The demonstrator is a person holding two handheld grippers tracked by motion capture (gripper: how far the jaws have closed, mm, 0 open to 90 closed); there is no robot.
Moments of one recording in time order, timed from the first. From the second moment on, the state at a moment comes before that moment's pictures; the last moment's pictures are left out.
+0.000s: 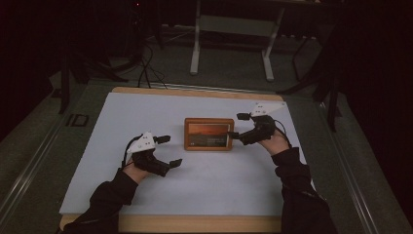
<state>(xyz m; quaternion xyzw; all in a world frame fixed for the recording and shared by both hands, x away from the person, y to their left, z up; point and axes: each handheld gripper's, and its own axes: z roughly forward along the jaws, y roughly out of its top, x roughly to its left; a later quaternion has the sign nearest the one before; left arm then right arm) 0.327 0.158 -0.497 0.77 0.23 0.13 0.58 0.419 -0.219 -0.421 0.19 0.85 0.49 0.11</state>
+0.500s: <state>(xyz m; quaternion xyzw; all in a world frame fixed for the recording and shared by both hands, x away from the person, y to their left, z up) 0.318 0.154 -0.495 0.78 0.22 0.12 0.57 0.363 -0.240 -0.463 0.21 0.83 0.51 0.11</state>
